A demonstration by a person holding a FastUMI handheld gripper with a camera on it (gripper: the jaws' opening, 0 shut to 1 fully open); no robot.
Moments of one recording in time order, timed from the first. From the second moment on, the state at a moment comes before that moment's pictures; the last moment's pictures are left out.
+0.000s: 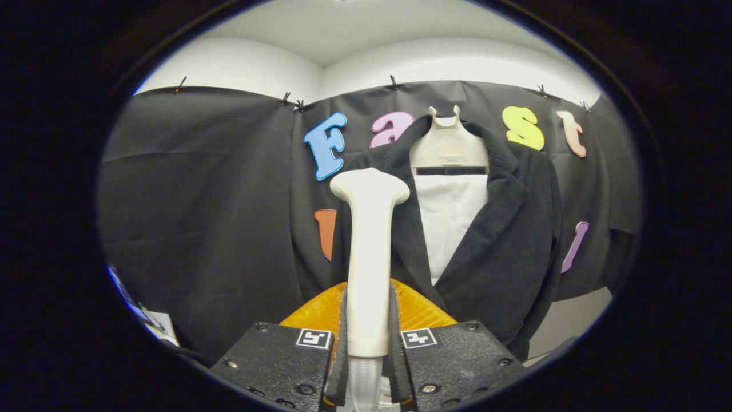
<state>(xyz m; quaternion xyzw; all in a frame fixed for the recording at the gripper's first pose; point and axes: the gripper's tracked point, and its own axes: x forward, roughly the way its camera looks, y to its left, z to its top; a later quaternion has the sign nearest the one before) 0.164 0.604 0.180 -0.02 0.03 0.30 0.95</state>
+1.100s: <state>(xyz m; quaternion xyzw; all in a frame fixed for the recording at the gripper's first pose) 0.149 0.588 0.080 -0.07 0.10 0.31 0.94</state>
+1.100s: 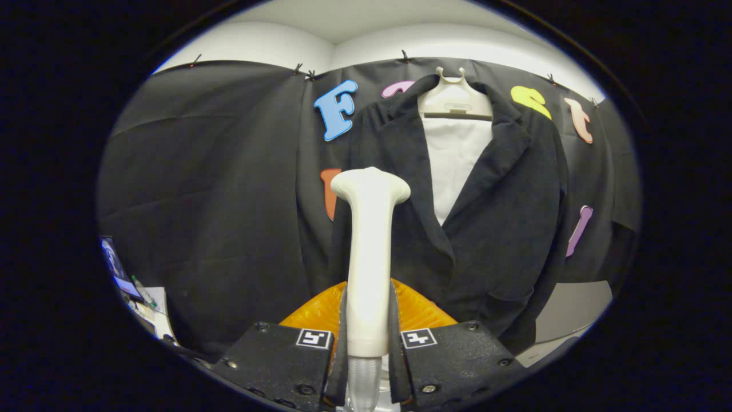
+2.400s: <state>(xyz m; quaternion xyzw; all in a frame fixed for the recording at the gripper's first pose) 0.178 0.591 -0.032 -0.09 0.23 0.30 0.92</state>
